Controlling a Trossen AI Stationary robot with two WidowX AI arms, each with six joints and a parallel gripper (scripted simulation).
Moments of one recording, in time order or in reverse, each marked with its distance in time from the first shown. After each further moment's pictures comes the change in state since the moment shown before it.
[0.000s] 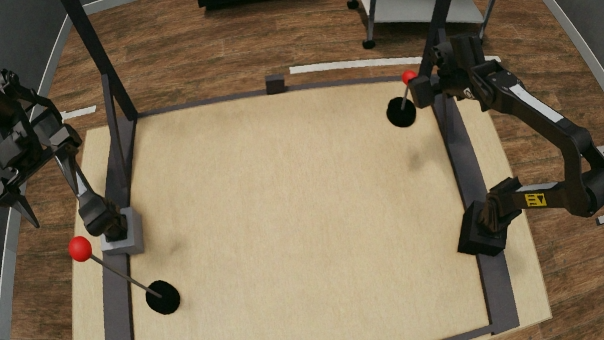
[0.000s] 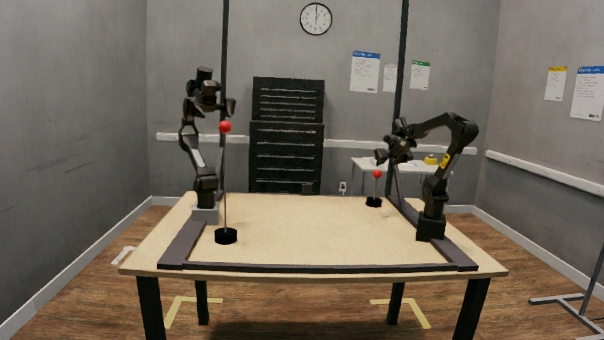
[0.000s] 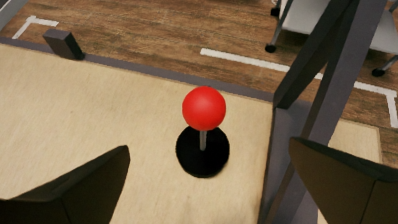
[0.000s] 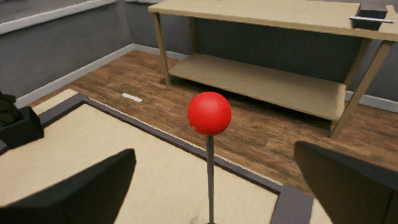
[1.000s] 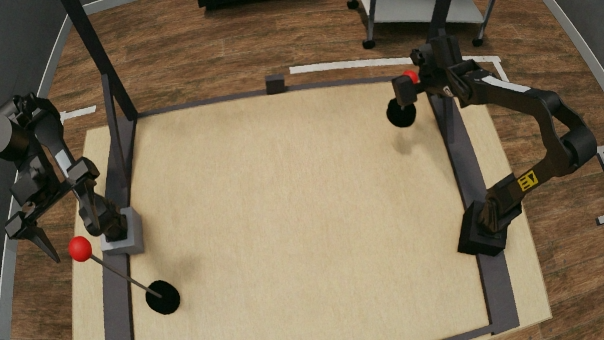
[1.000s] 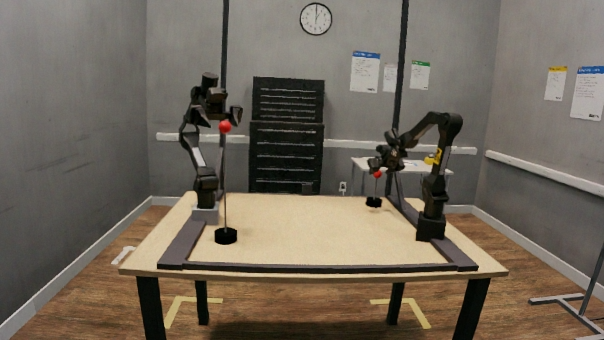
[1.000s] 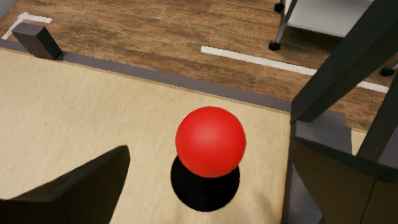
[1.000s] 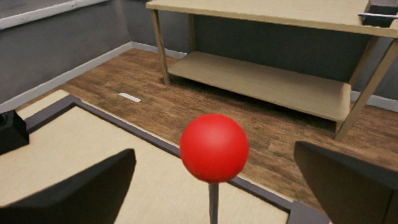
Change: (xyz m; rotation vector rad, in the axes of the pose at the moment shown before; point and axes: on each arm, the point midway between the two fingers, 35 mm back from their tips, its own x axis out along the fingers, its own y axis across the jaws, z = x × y) left arm 0.071 0.000 -0.004 0.000 0.011 0.000; right arm 0.064 0.000 -0.001 0.000 0.008 0.000
